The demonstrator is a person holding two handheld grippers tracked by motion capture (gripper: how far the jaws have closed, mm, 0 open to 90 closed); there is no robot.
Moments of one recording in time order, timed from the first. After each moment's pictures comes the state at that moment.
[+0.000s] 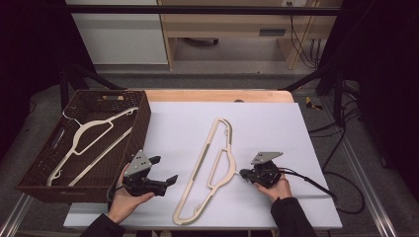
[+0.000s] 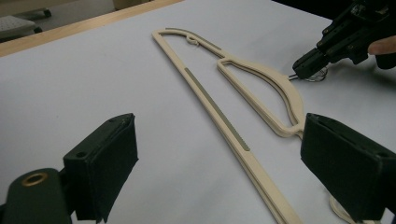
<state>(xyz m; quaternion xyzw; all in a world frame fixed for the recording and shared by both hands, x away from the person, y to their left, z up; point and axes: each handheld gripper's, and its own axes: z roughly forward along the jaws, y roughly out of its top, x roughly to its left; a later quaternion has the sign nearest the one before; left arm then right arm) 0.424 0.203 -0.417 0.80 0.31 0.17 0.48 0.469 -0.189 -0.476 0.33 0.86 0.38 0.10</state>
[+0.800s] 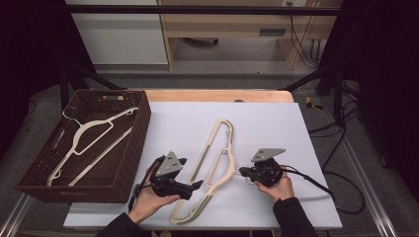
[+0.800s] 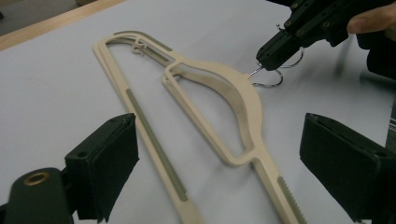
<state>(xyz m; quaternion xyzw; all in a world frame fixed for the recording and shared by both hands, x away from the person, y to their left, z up) 0.425 0.125 -0.409 0.84 0.26 0.14 0.46 0.457 -0.181 -0.442 0.33 0.85 0.39 0.10</state>
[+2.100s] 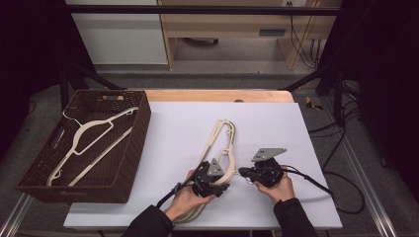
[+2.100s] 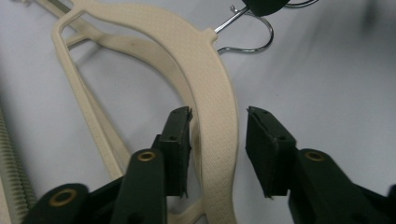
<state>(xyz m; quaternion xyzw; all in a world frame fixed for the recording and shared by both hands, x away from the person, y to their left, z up) 0.447 0.039 -0.464 0.89 0.24 0.09 0.37 0.453 -0.181 -0.433 0.32 0.85 0.39 0.10</state>
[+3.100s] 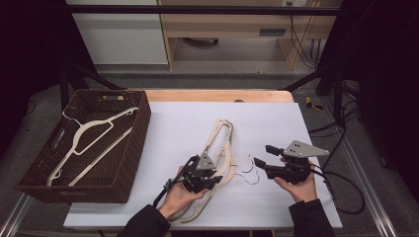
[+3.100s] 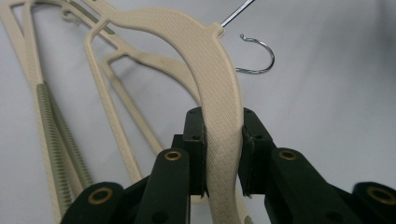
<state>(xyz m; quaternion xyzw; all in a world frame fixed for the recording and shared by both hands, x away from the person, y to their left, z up) 0.446 0.063 -0.435 0.88 0.26 0.09 0.39 0.433 -0.231 -0.386 0.34 0.77 0.51 0.20</state>
